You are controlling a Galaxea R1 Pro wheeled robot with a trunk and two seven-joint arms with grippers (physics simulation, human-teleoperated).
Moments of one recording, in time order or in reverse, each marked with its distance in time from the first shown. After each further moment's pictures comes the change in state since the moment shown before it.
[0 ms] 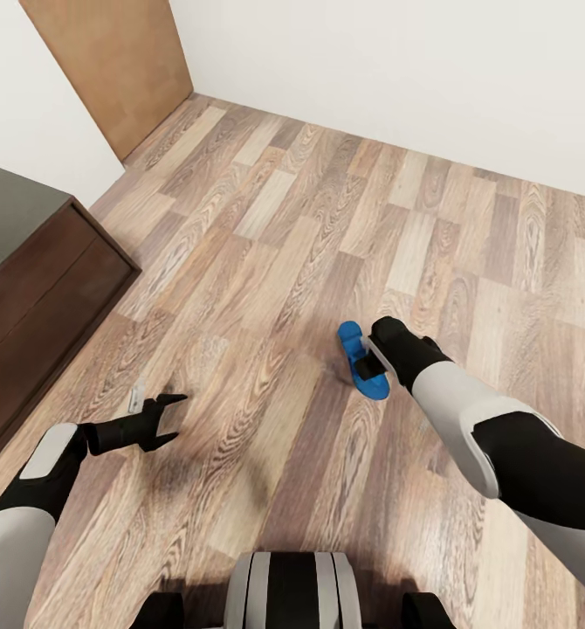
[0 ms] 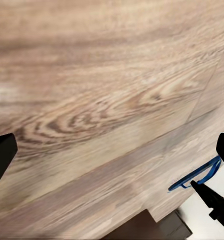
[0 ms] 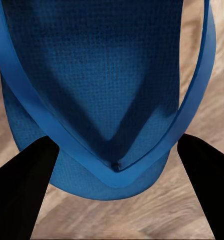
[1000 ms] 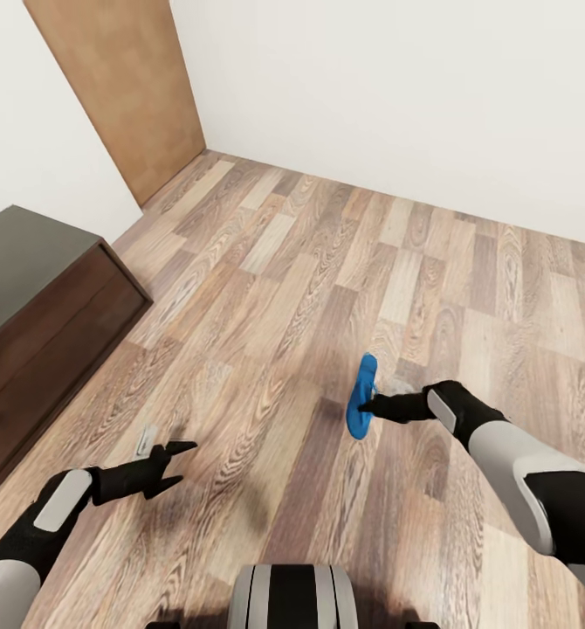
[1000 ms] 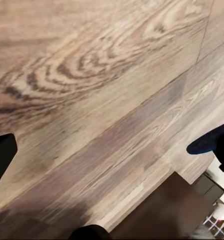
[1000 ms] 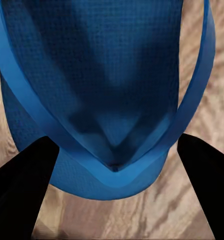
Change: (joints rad) left arm 0.156 0.029 -0.150 0.030 -0.336 -0.042 -0.454; right arm 0.213 -0.208 -0.160 0.073 -0.415 -0.263 0.445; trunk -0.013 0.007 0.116
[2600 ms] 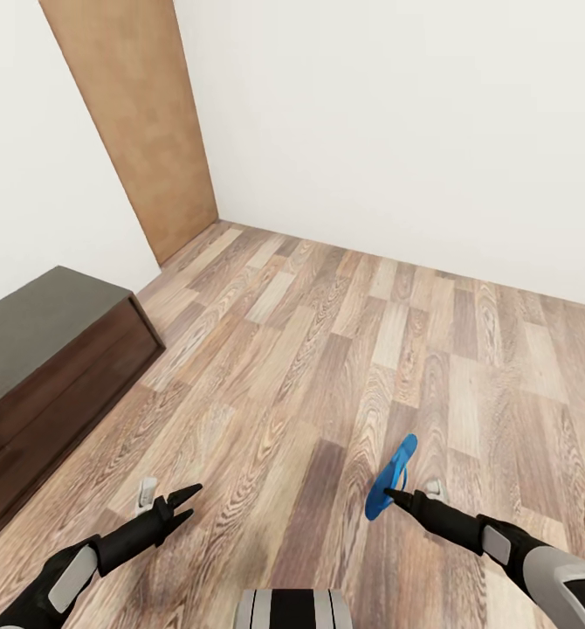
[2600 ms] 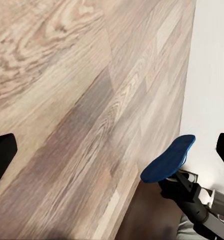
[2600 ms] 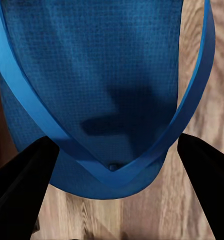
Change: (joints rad) left arm 0.126 -0.050 0.001 0.226 -0.310 -0.379 -0.597; right arm 0.335 -0.105 -0.003 0.287 -0.341 -0.427 0.427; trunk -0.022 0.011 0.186
